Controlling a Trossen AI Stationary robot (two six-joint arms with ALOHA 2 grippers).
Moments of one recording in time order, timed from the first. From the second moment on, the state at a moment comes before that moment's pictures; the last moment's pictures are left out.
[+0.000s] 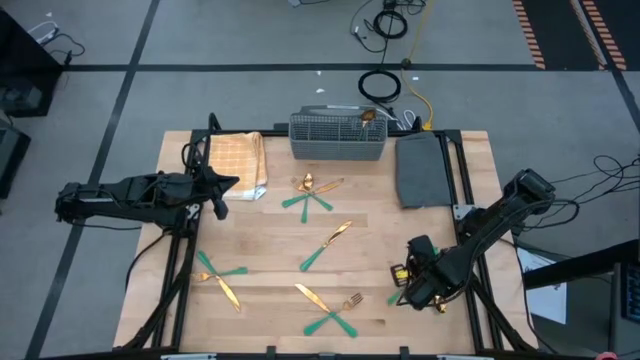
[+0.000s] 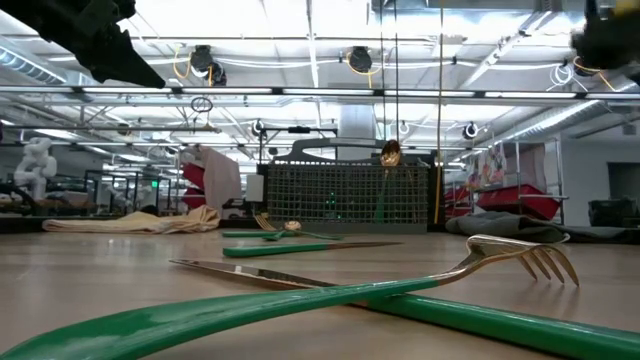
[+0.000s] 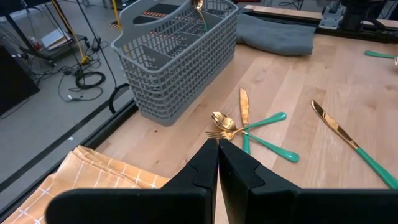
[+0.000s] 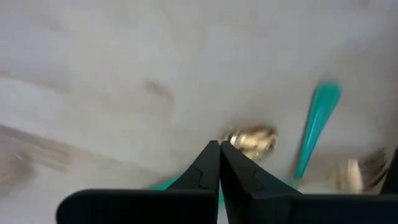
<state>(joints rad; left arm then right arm) -0.02 0.44 0.57 -0.62 -0.50 -0.17 0.72 1.55 1.06 -1.18 0.25 2.05</state>
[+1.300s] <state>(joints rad) -0.02 0.44 0.57 -0.62 -0.50 -0.15 0.55 1.55 0.98 -0.93 -0.17 1.78</state>
